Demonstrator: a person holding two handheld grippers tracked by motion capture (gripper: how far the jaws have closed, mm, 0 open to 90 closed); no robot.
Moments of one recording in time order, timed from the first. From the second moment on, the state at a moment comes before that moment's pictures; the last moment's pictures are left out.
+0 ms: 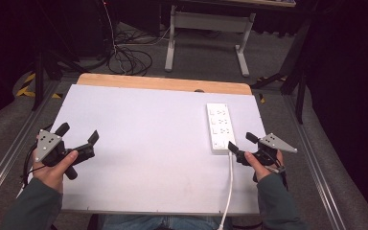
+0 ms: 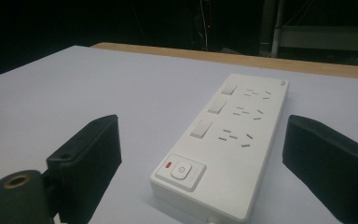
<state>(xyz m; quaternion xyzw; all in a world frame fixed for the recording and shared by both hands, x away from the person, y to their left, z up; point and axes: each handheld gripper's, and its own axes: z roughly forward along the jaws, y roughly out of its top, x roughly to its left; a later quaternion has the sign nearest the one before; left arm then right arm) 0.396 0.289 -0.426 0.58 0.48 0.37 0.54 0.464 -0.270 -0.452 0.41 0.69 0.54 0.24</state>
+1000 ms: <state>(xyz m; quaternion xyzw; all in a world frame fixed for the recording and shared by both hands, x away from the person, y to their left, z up) 0.399 0.285 -0.426 0.59 0.47 0.37 0.54 0.459 -0.273 -0.450 0.40 0.70 0.53 0.27</state>
